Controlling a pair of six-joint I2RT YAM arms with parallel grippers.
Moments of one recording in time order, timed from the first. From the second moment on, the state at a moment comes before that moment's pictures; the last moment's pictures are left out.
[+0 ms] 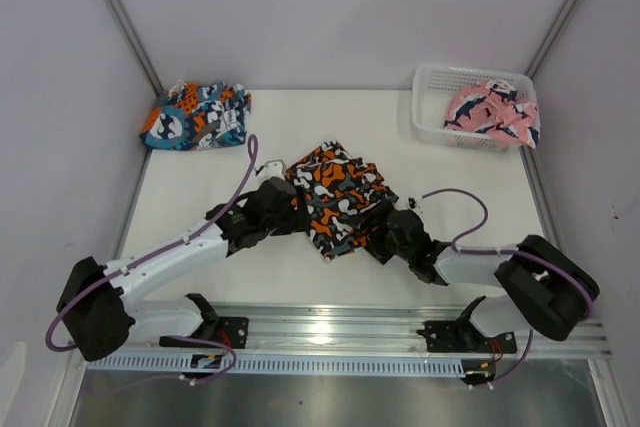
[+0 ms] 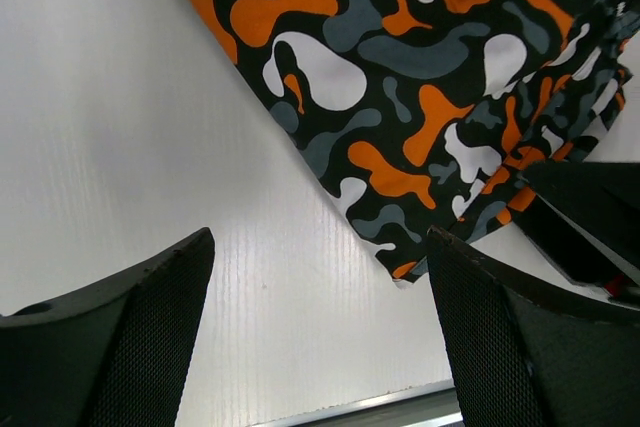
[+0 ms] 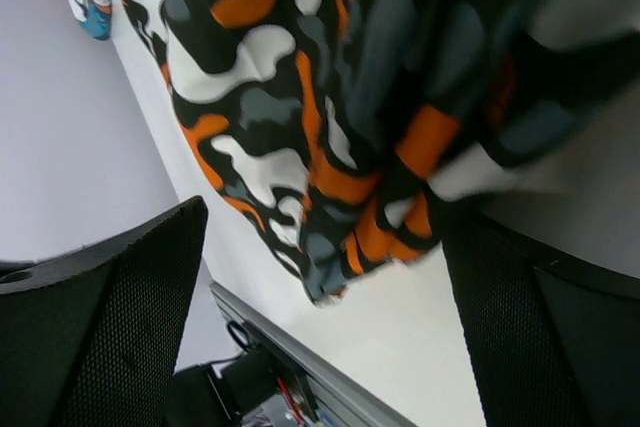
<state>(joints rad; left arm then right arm) -0.80 1.20 0.82 -0.48 -0.31 -0.77 0.77 1.34 0.34 0.40 0.12 1.44</state>
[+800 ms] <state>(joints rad) -0.79 1.06 0.63 -0.41 -0.31 -0.81 0.67 1.76 0.58 0.61 0.08 1.43</state>
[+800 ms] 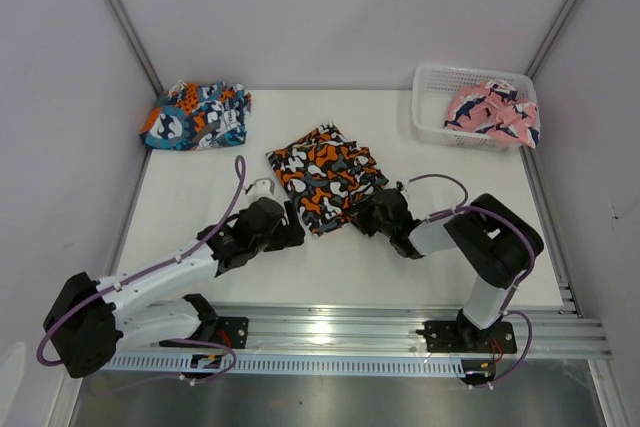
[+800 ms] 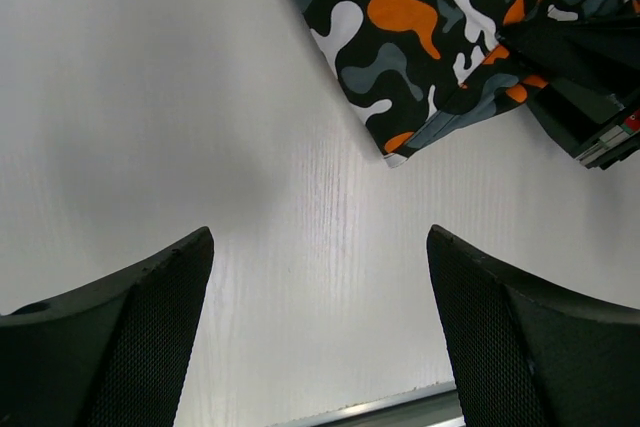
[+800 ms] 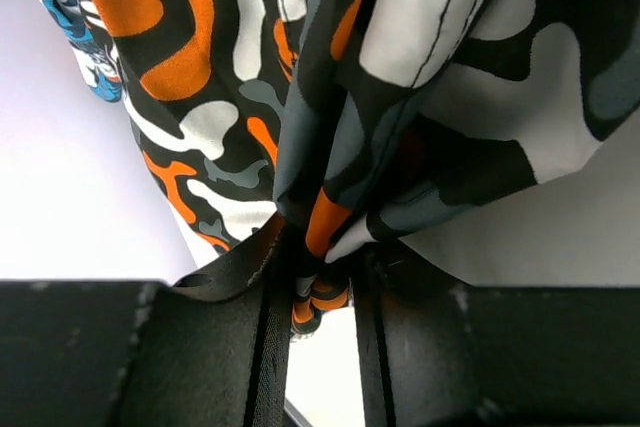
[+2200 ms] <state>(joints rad) -0.44 1.39 0.82 -0.10 0.03 -0.61 0.37 1.10 0.46 -0.32 -0.07 0.91</state>
